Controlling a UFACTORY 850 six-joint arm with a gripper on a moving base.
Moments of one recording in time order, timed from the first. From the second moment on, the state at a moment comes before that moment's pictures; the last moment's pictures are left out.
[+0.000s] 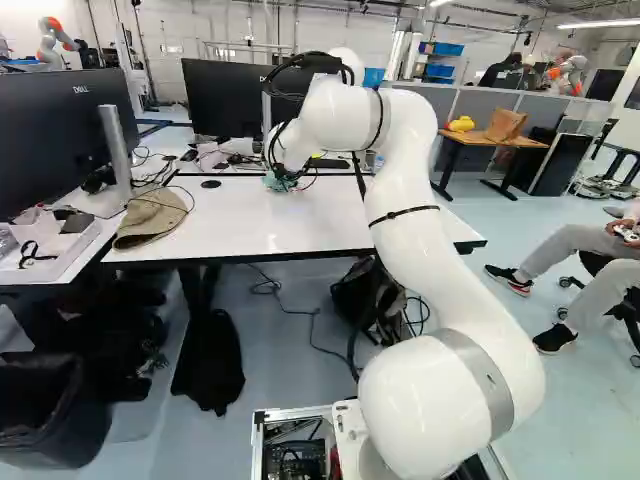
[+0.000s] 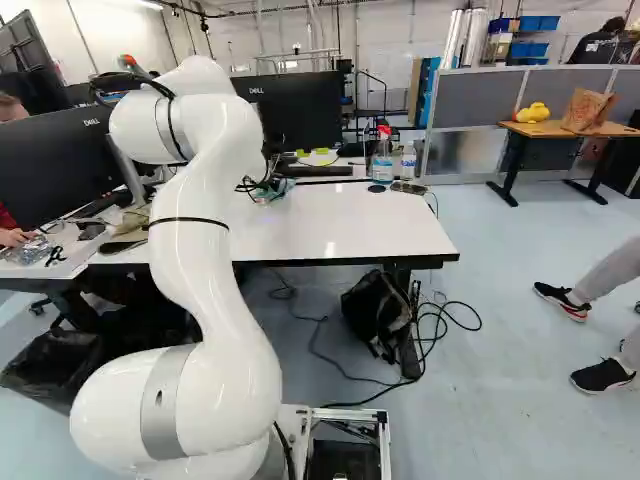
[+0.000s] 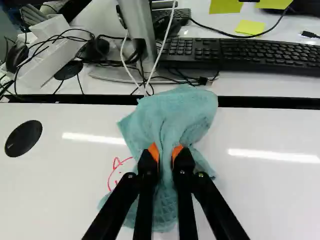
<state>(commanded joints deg) 13.2 -48.3 -94.4 6.9 4.5 0.0</state>
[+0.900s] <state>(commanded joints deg) 18.4 -40.7 -83.4 6.9 4.5 0.0</state>
